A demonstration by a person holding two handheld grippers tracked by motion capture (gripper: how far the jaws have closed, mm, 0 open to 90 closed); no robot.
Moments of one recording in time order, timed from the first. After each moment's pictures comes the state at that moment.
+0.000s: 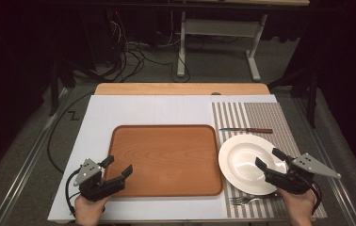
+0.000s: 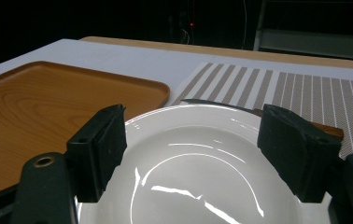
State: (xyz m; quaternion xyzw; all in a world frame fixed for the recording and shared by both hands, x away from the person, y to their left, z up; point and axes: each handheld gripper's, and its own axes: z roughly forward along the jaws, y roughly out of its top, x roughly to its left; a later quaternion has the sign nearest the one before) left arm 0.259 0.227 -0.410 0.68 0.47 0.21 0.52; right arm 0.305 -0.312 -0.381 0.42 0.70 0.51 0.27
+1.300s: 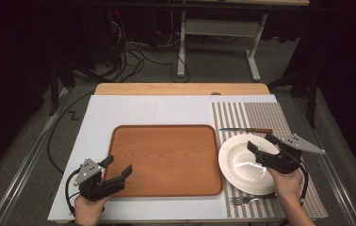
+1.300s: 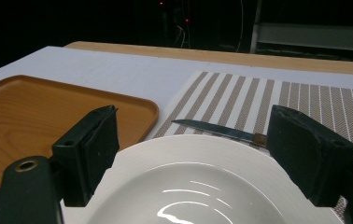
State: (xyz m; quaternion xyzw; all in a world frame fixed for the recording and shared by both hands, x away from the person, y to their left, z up) left arm 0.260 0.228 -0.410 0.68 0.47 0.21 0.52; right arm 0.356 -0.297 -0.374 0.44 0.70 0.51 0.25
